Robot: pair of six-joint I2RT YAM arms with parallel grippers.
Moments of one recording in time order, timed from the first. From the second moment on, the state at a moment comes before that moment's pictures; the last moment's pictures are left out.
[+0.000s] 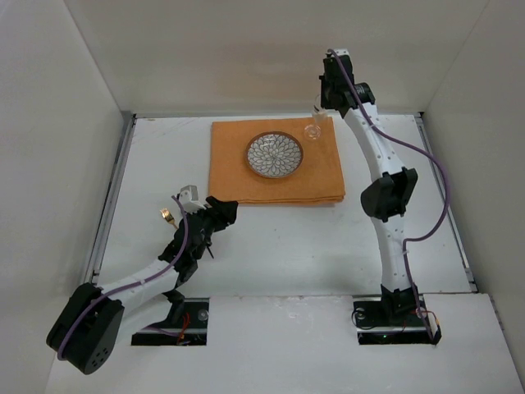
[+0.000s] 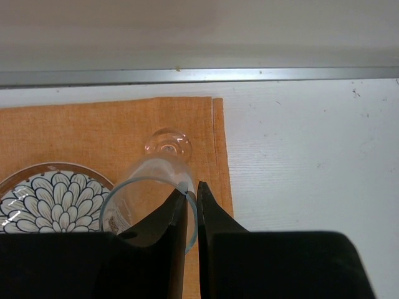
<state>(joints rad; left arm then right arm) -0.55 0.97 0.16 0.62 -0.26 -0.75 0.32 2.38 2.67 -0.88 0.36 0.14</state>
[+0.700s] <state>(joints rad) -0.55 1.04 0.16 0.65 -0.26 -0.75 0.32 2.48 2.78 -0.87 0.36 0.15</state>
